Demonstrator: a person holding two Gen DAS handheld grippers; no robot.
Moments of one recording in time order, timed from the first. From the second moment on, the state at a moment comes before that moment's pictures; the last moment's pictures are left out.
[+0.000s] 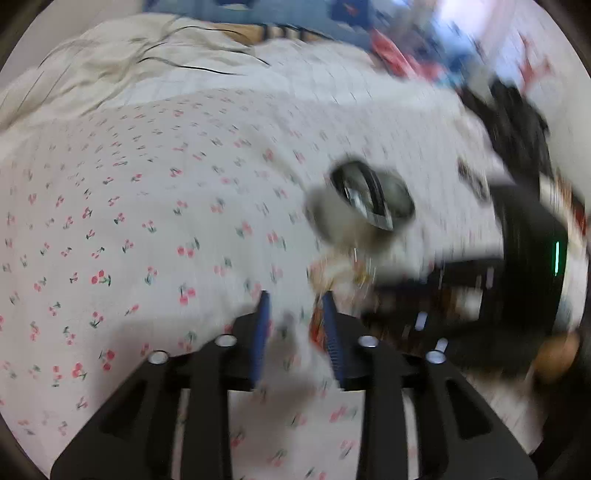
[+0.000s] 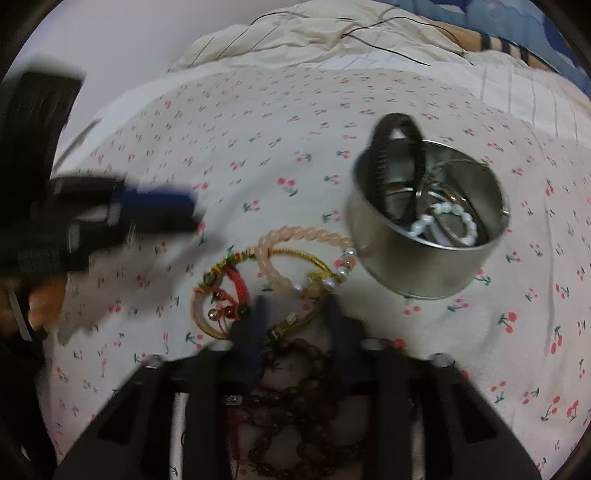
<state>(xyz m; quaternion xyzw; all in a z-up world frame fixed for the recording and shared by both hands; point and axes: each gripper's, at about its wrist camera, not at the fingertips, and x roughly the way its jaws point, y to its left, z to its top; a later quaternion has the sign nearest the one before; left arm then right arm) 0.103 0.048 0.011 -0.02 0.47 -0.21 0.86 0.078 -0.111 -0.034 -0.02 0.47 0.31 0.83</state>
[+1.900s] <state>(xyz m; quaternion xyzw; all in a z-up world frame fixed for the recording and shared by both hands) 0.140 -0.015 0.074 -0.17 0.41 -0.29 0.85 0.078 -0.236 0.072 0.21 0.32 0.31 0.87</state>
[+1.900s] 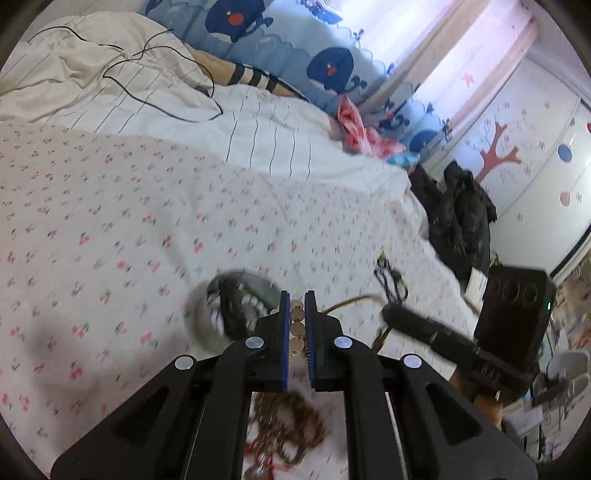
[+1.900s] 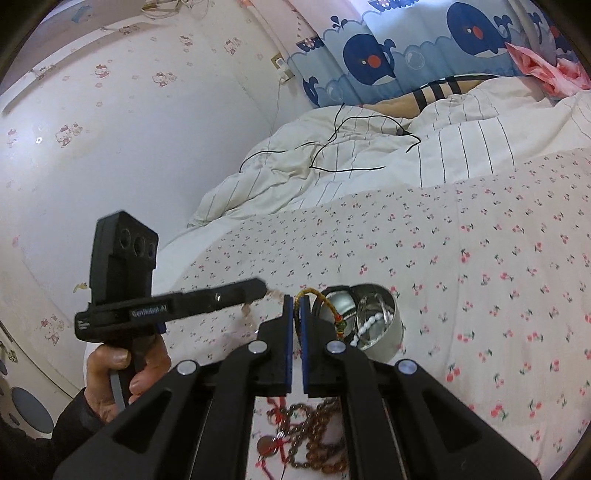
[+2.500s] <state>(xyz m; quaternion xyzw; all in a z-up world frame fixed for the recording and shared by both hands) 0.172 -0.040 0.024 -0.14 0.45 -0.24 0.85 0.117 -0.210 0.041 0.16 0.33 0.26 0.89</state>
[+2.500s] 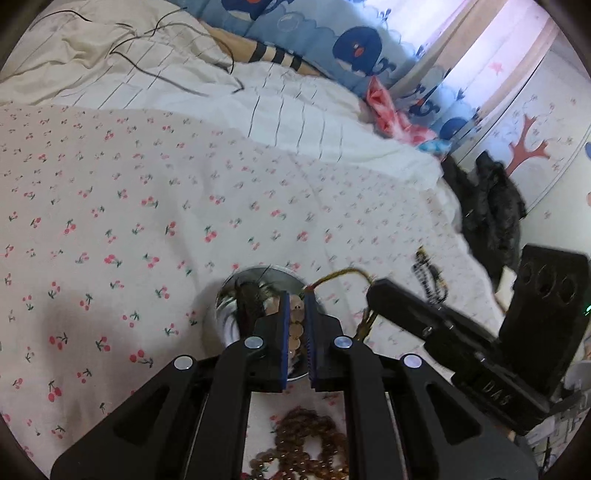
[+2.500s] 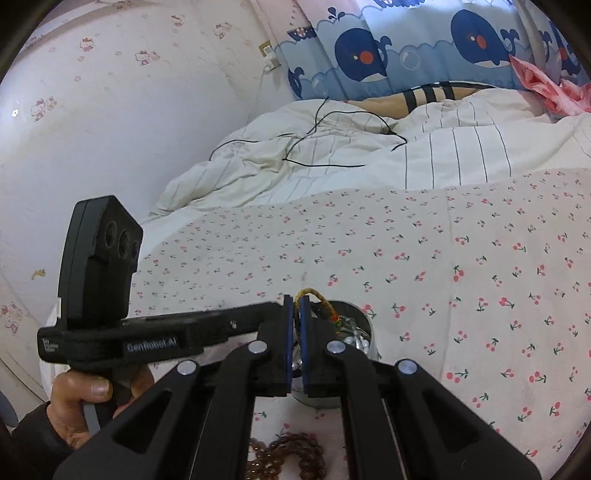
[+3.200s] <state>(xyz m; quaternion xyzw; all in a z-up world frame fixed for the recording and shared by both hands) 0.152 -0.027 0.042 -0.07 0.46 -0.20 0.86 0.128 -0.192 -0.003 0.11 0.40 0.26 0.87</state>
